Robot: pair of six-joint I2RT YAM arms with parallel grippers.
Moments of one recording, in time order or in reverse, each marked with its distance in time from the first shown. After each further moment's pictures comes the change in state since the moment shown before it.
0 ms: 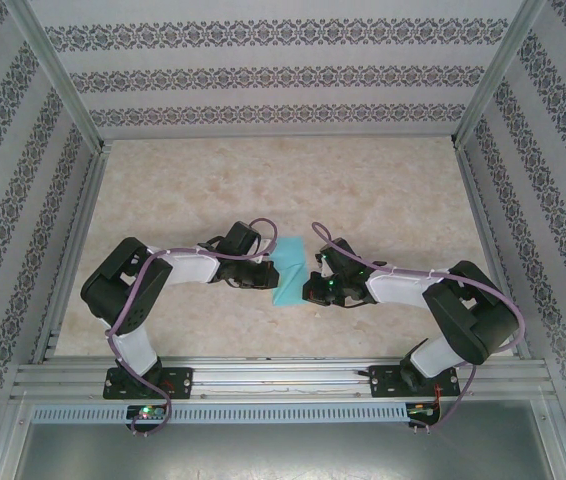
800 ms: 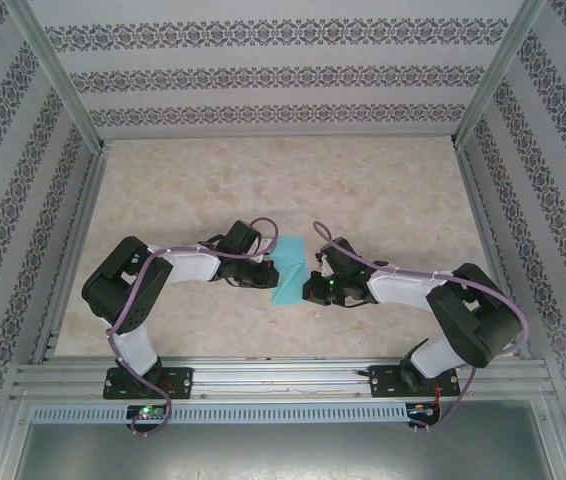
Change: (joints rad) left arm 0.004 0.008 0.018 -0.027 -0.005 0.029; right arm -0.001 -0.044 0.005 -0.016 -0.016 0.002
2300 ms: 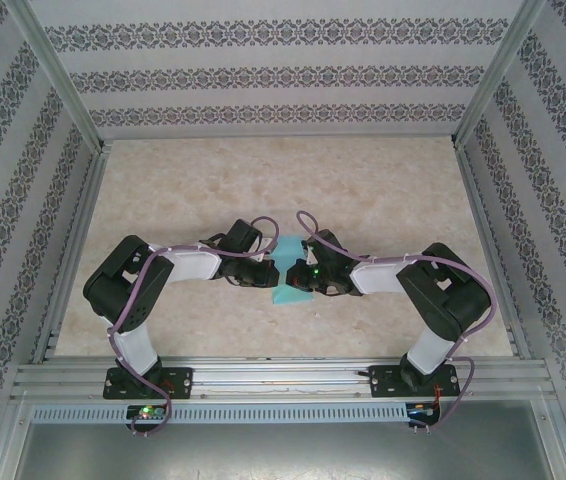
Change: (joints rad) left arm 0.001 0.011 0.019 -0.022 0.000 0.001; right arm 0.025 0.213 0.086 0.254 0.031 0.052
